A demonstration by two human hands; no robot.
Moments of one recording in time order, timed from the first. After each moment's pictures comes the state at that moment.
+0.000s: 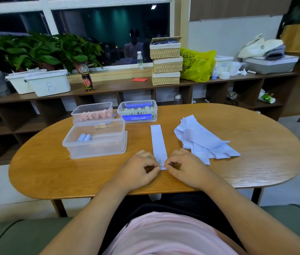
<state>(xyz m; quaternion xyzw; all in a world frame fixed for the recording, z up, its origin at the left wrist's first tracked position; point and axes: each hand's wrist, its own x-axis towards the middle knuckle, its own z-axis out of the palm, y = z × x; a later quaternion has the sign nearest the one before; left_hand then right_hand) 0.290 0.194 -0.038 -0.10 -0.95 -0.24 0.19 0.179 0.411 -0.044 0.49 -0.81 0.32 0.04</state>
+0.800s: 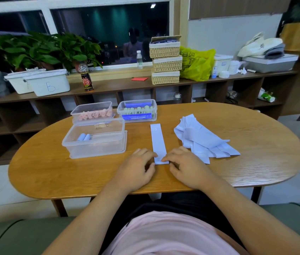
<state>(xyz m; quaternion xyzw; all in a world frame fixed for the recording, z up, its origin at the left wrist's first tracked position) 0.293 0.194 -0.037 -0.04 -0.97 -0.17 0.20 0.179 0.410 -0.046 0.50 -0.82 0.27 0.07</state>
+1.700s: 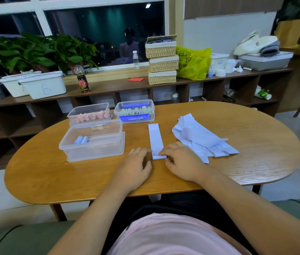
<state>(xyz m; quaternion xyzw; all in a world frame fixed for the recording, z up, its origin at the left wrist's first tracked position) 0.283 0.190 -0.042 0.03 -0.96 -0.19 0.19 0.160 0.391 -0.045 0.47 -0.85 0.24 0.07</state>
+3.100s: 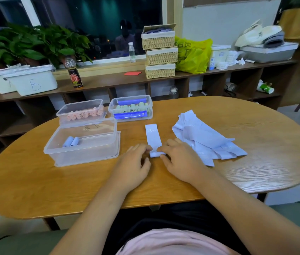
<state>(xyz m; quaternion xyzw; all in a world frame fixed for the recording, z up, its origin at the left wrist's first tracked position) 0.257 0.182 -0.042 0.02 -0.95 -0.23 0.19 0.141 0.367 -0.058 0.44 -0.85 0.23 0.15</state>
